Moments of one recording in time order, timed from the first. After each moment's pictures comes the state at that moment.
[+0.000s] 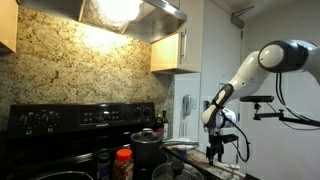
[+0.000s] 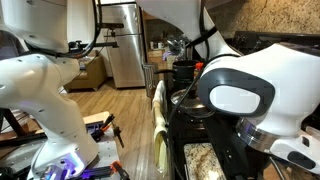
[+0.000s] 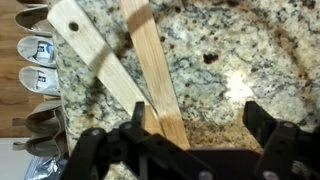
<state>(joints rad) -0.49 0.41 -0.25 -2.14 0.19 2.44 -0.42</state>
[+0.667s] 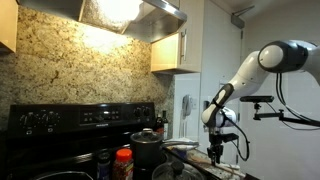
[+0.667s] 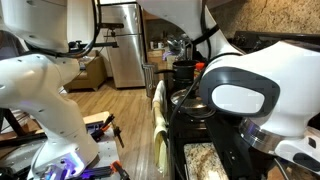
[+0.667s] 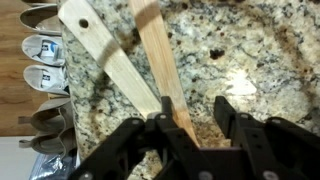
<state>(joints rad) -0.49 0.41 -0.26 -2.13 0.19 2.44 -0.42</state>
